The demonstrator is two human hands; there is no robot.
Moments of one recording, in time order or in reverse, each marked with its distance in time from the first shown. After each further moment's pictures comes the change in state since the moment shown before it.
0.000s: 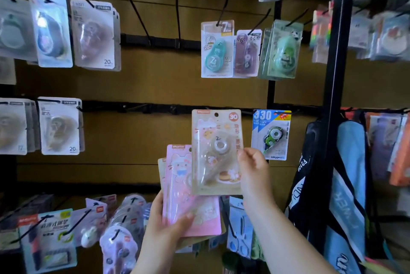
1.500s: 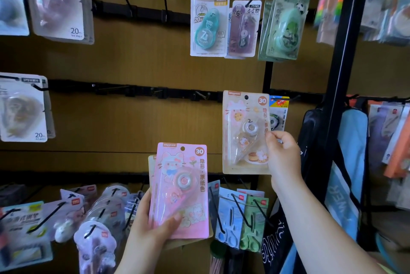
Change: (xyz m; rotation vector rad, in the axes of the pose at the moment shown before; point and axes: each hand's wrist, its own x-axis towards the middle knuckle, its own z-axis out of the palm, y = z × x) left_hand 0.017 -0.020 0.007 0.078 0.007 -0.022; right_hand 0.063 0.018 -0.050 -0.147 0.184 -0.005
